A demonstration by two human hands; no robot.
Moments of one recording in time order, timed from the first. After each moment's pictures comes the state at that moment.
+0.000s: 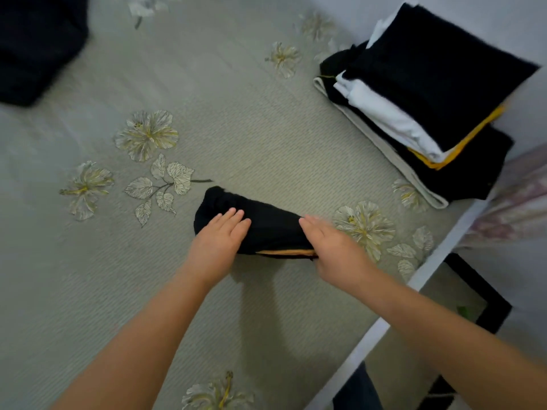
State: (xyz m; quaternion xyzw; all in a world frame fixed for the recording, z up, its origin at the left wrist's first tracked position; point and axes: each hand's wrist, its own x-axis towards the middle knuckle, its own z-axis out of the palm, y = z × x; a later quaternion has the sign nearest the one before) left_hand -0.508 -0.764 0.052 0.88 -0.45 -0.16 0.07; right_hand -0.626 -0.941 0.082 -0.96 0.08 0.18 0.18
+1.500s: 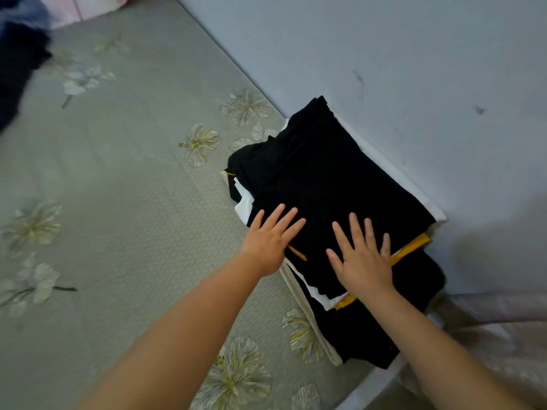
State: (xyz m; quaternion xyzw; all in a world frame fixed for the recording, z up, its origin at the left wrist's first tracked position) left_hand -0.454 -1.221 0.012 0.86 -0.47 -0.18 -0.07; right_hand -0.579 -1.370 0.016 -0.96 0.22 0.13 0.05
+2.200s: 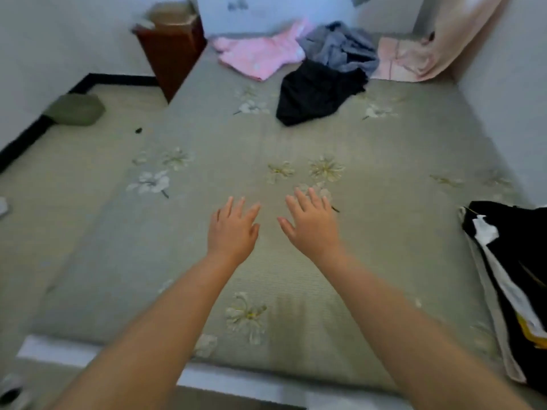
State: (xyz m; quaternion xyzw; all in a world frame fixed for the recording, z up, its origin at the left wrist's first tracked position) left_hand -0.663 -0.659 0.204 1.00 0.07 -0.02 0.02; right_hand -0.618 -0.812 0.210 -0.95 -0.25 -0.03 0.18
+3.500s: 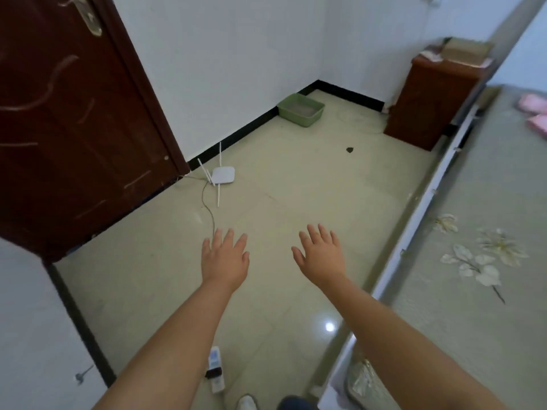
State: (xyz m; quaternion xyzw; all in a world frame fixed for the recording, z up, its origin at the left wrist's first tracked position) left_hand -1.002 0.203 0.203 0.90 0.43 -0.08 0.03; right_hand -0.850 0.090 0.183 -0.87 -0.49 0.09 0.05
